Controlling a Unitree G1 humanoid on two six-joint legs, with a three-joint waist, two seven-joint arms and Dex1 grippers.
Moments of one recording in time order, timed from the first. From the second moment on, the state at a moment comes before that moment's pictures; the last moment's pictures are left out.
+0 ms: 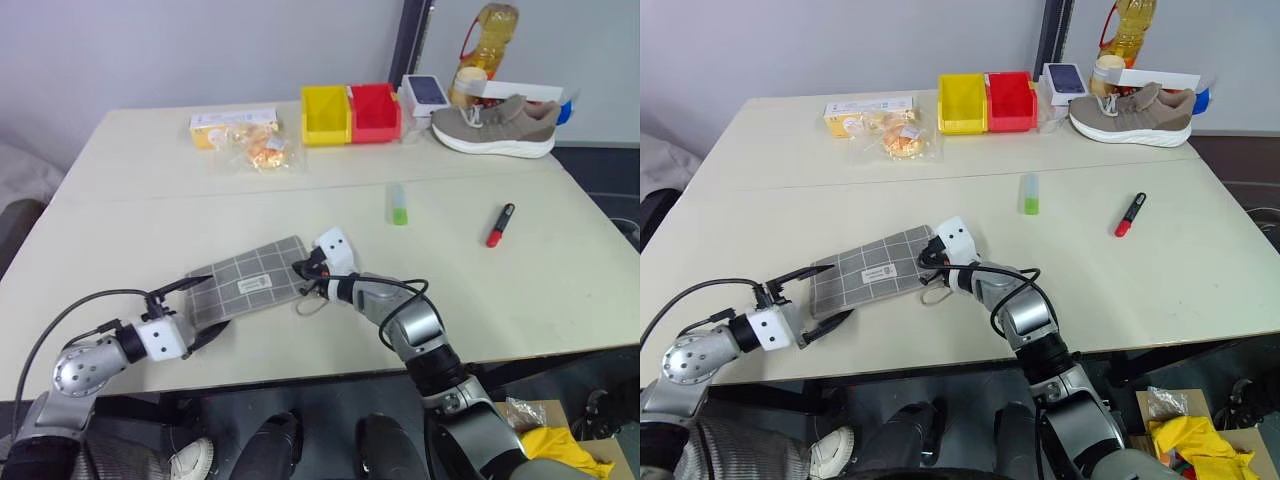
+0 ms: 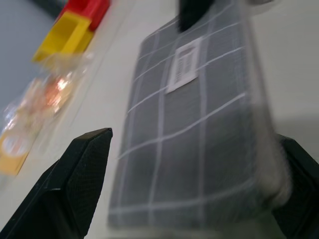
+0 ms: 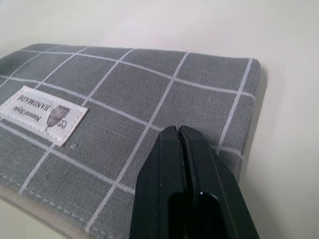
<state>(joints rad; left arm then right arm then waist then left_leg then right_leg) -0.03 0.71 0.09 0.31 0.06 -0.84 -0.75 -0.52 -0.05 0.26 0.17 0.17 0.58 0.45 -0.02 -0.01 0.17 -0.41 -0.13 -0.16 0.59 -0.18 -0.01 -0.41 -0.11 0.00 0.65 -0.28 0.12</state>
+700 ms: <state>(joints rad) -0.19 0.75 -0.05 0.59 -0.06 -1.03 -0.79 -0.52 -0.06 0.22 0.17 0.16 0.53 0.40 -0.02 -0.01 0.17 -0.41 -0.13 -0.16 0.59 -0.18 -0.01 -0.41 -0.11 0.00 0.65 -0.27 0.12</state>
